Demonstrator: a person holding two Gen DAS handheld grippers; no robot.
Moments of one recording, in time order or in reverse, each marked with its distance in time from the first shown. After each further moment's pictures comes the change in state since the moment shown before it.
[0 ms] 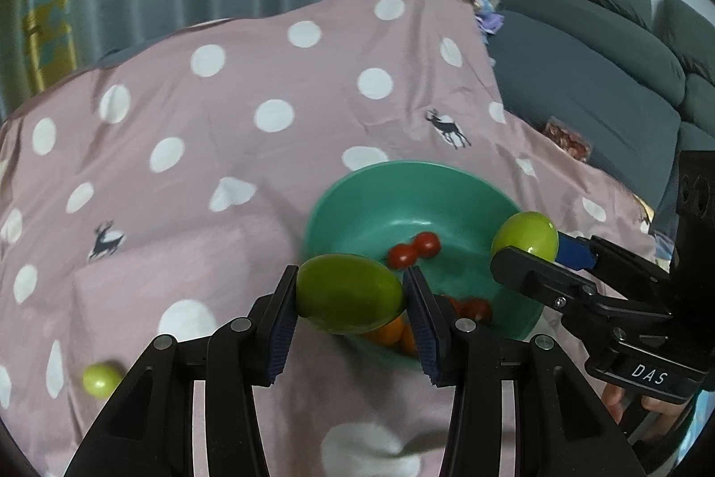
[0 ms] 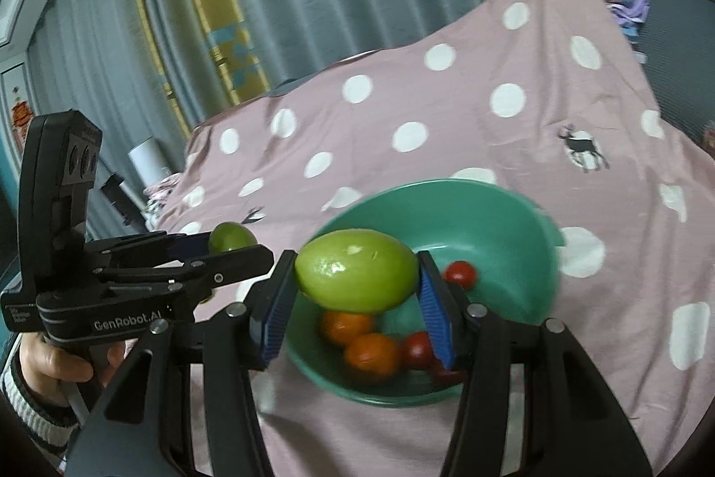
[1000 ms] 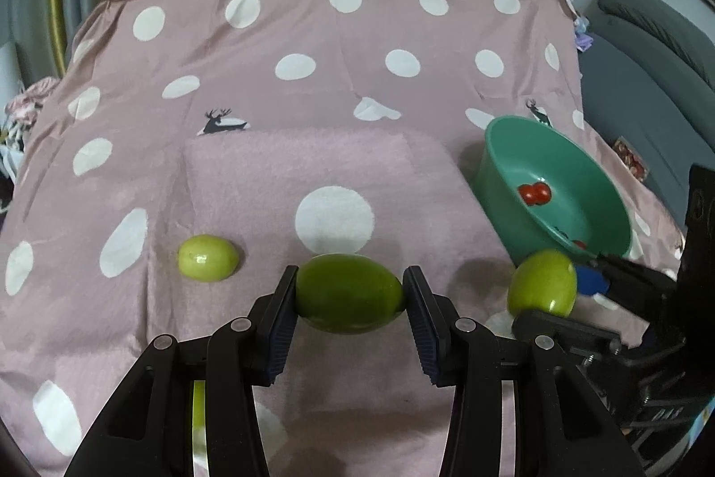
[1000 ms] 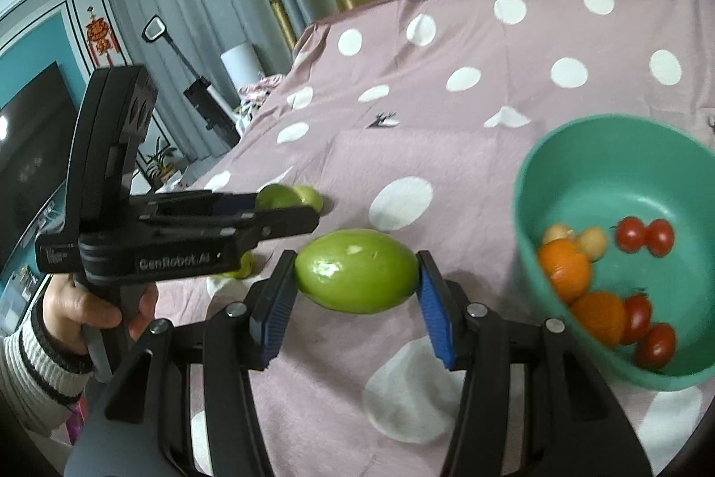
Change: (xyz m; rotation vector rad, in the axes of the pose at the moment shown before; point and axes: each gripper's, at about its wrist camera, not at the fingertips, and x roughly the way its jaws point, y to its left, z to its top) left arm -0.043 0.108 -0.080 -0.232 0.067 0.136; right arm 0.060 0.107 -0.043 -0.173 0.240 0.317
